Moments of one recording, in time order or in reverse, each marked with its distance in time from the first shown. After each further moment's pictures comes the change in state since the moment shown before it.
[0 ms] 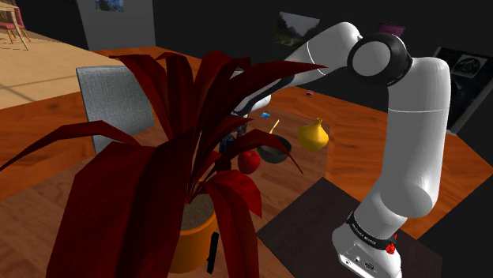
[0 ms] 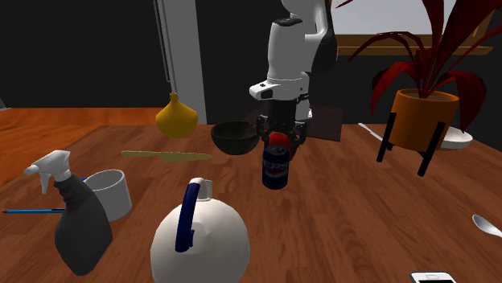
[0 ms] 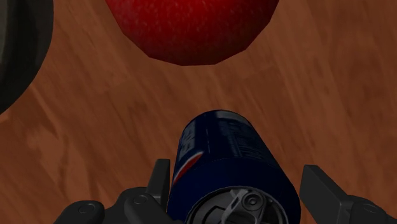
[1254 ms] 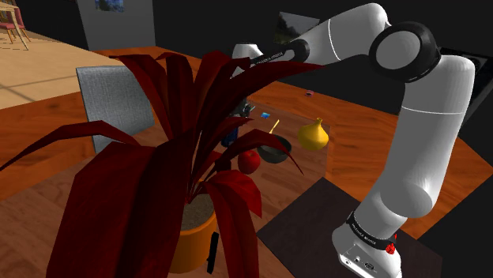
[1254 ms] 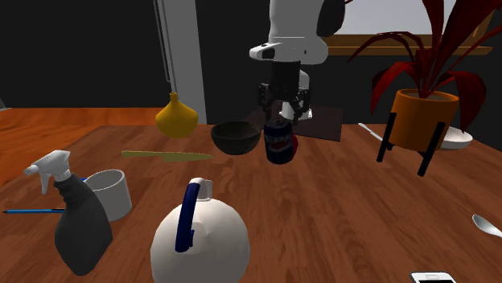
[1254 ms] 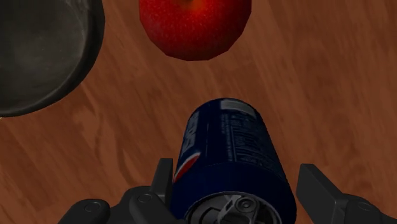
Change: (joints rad) arm -0.003 -0.136 0.006 0.059 0.012 -0.198 -0.008
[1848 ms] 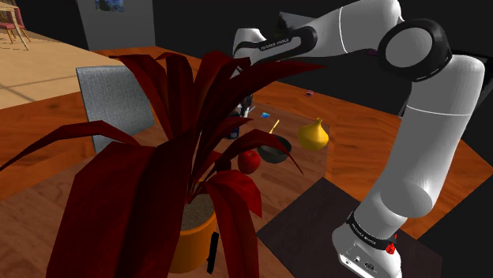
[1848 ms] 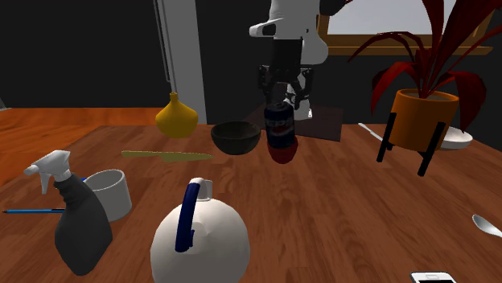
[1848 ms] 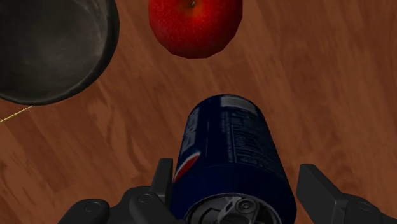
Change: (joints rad) arm -0.001 -0.049 0.001 0.060 0.004 -0.108 -0.003
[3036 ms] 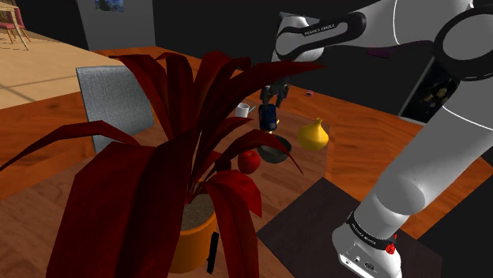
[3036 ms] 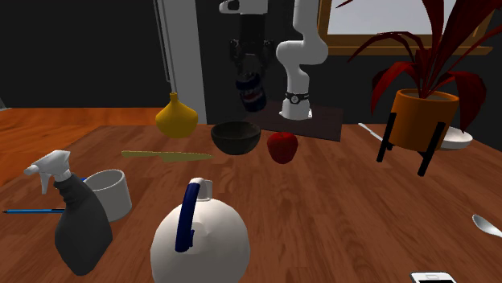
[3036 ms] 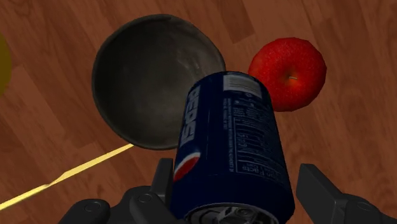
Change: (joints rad) arm -0.122 -0.312 -0.101 -0.246 0.013 -0.064 -0.226
